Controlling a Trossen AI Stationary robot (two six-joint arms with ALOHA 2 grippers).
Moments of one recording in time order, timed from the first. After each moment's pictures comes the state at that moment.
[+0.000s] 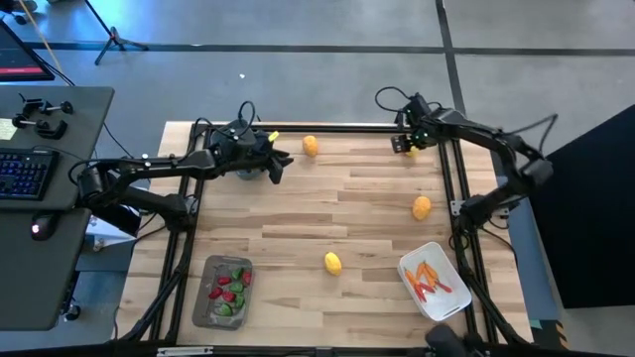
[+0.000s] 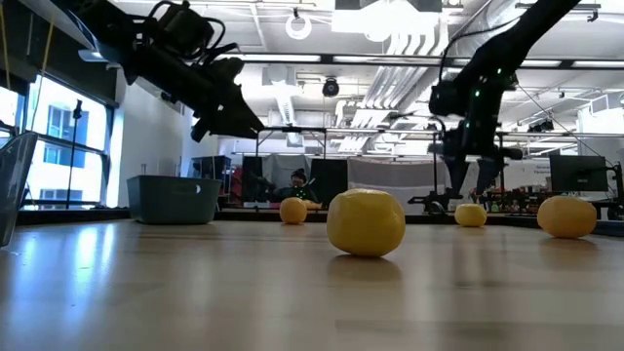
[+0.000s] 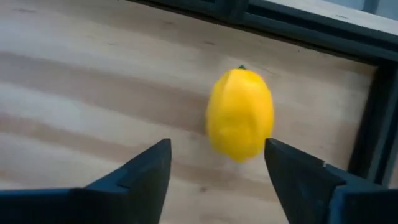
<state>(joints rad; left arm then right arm) 0.48 1.25 0.63 0.16 0.07 -0.31 -0.95 1.49 0.96 -0.71 0.11 0.33</state>
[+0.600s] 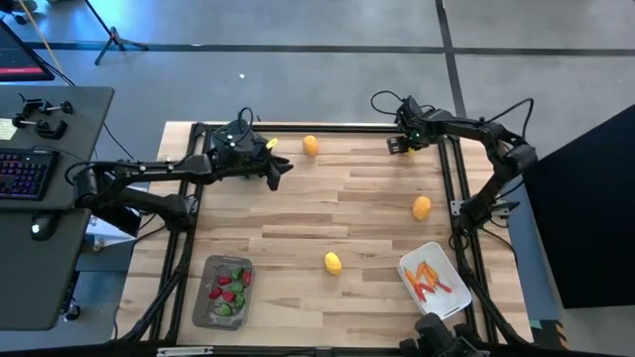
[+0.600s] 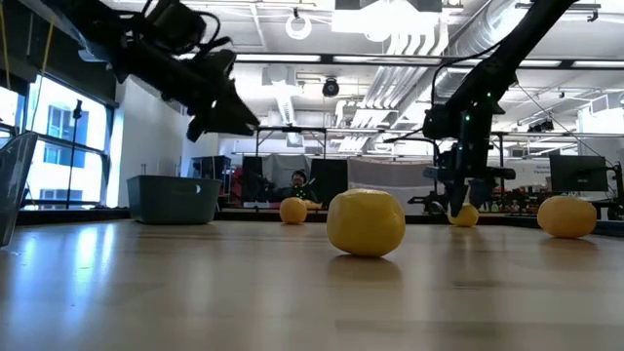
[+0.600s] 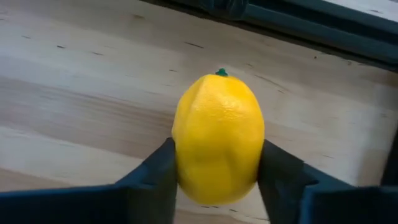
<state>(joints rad) 0.43 1.21 0.59 0.17 0.07 -0.35 -0.98 1.66 0.96 -0.60 0.13 0.30</state>
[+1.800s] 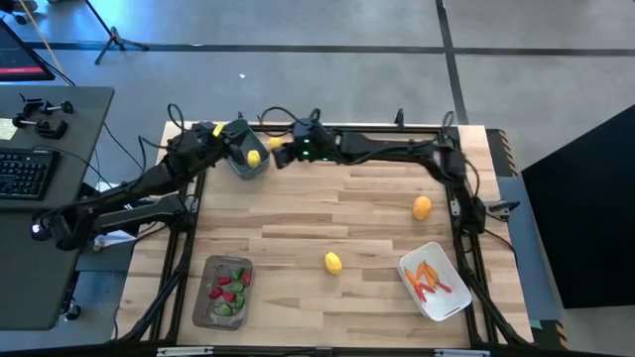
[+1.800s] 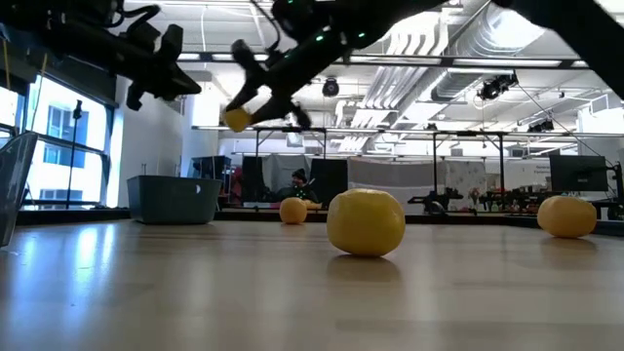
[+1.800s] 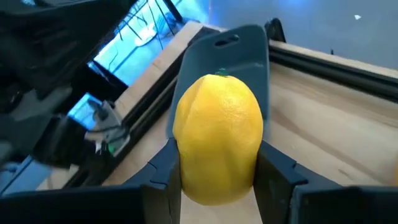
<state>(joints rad) 0.64 0.68 0.40 0.18 -0.17 -0.35 -0.25 2.12 1.83 -0.21 0.11 0.66</state>
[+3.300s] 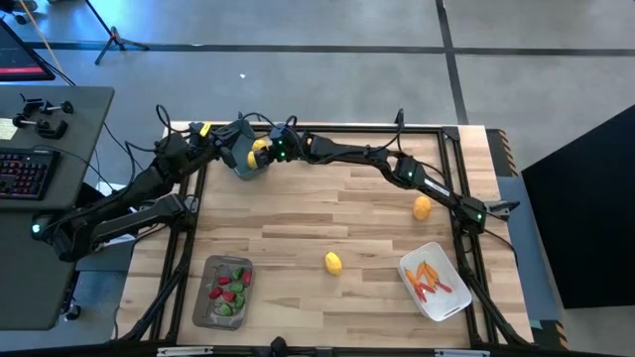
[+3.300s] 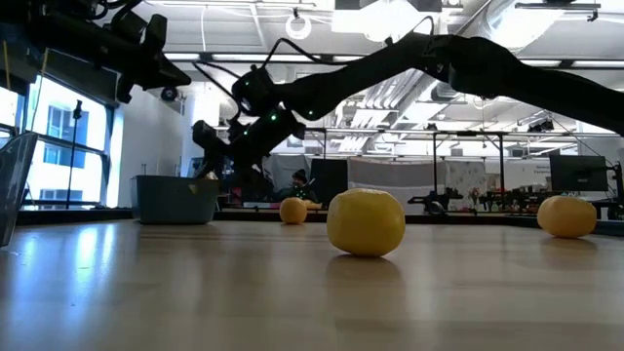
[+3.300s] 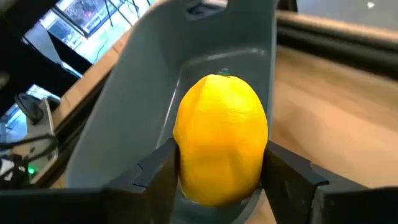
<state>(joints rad) 0.69 0.54 0.40 0.07 -0.09 -0.30 -0.32 2.65 2.34 -0.23 0.03 0.60</state>
